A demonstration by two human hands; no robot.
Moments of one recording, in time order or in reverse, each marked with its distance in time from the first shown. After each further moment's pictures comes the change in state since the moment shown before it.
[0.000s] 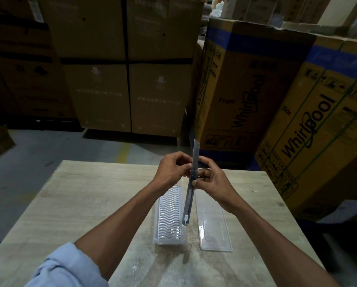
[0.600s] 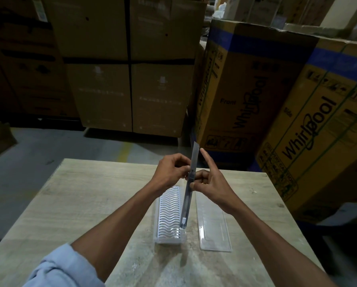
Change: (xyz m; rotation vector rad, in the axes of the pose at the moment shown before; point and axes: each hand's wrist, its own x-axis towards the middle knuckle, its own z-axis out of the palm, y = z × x) left_hand -0.006 -0.005 -0.006 0.042 -0.013 0.005; right_hand -0.005 -0.003 0.005 0.006 -0.056 -0.055
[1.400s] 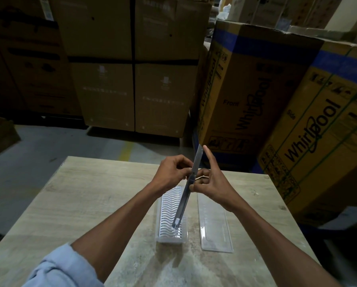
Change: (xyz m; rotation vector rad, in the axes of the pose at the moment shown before) left_hand -0.009 0.001 -0.004 0.072 -0.004 0.020; right_hand 0.002 -0.012 0.003 -0.078 -0.035 -0.003
